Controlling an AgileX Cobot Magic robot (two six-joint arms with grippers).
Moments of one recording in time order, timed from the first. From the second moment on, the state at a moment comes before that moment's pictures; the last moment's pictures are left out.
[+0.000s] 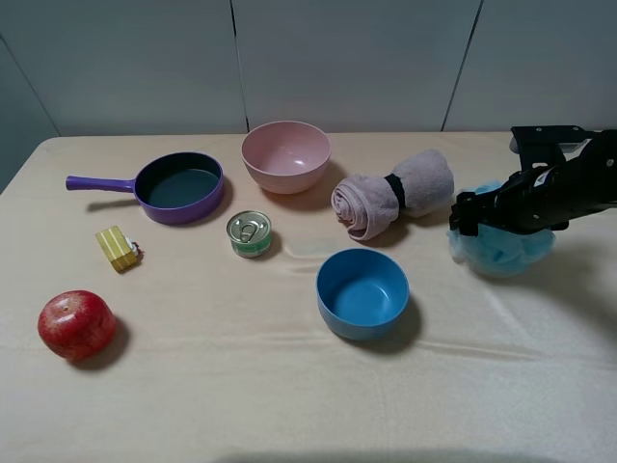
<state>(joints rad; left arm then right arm) -0.05 0.00 -0.50 -0.02 1.07 0.04 0.14 1.76 -0.67 0.09 -0.04 -0.01</state>
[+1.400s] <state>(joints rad) -0.05 0.00 -0.50 -0.02 1.07 0.04 0.14 1.71 -0.70 0.09 0.04 0.00</state>
